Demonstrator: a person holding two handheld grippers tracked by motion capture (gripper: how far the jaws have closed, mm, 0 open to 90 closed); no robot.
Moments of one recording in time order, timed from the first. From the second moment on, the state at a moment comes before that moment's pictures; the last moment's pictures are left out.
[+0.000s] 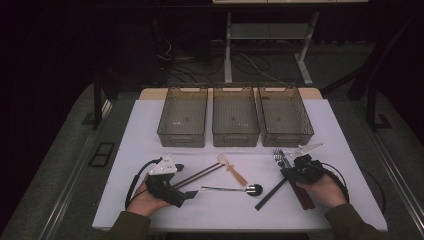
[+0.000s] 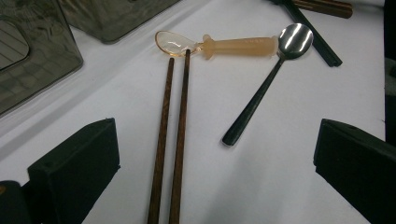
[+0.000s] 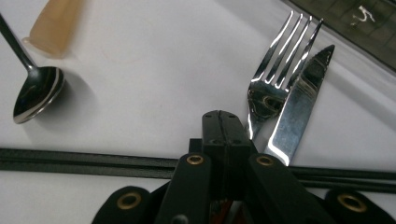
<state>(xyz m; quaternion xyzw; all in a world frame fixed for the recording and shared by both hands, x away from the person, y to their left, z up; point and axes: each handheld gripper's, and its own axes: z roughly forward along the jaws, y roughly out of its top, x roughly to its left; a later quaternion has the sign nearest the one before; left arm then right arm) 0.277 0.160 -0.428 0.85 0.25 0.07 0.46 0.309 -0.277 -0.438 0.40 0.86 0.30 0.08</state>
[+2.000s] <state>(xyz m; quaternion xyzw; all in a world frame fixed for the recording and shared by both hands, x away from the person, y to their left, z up) 0.277 0.160 -0.427 0.85 0.25 0.07 0.45 0.248 -0.214 -0.439 0.25 0.91 0.32 0.02</state>
